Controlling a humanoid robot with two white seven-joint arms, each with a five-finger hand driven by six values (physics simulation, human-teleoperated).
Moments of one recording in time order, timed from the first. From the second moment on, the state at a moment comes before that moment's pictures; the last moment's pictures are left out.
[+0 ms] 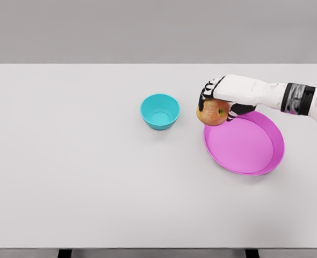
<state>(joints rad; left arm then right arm) 0.00 0.00 0.04 -0.08 -0.11 0.00 0.02 -0.66 -0.65 0.53 -1.43 0.33 -0.61 0.61</state>
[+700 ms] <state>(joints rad) 0.00 0.00 0.04 -0.08 -0.11 0.00 0.02 -0.70 -0.48 0.53 -1.32 0.38 -0.61 0.61</state>
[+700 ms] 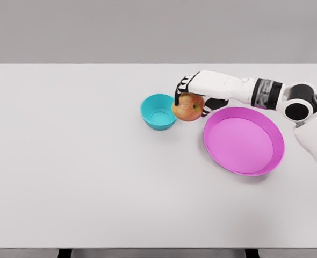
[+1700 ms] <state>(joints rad) 0.00 0.00 0.04 -0.08 -0.11 0.00 0.02 -0.80 -0.32 0.54 -1.16 0.47 -0.61 0.61</state>
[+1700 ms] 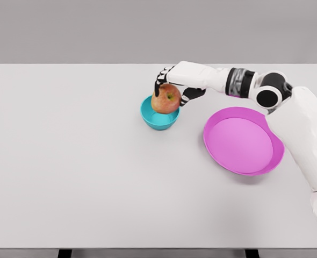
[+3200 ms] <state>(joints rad) 0.00 0.00 0.04 -0.08 -0.11 0.00 0.02 -0.38 -0.57 0.07 -1.39 0.36 -0.61 0.61</state>
